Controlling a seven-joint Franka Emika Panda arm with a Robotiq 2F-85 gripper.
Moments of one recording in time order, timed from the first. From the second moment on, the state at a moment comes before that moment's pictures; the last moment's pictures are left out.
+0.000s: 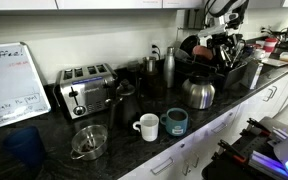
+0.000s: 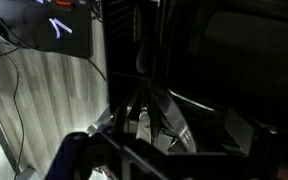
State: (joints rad) arm -0.14 -0.05 -0.02 -2.10 -0.31 1.84 1.38
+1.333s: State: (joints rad) arm -0.13 -0.05 -0.03 -2.08 -0.25 1.84 1.52
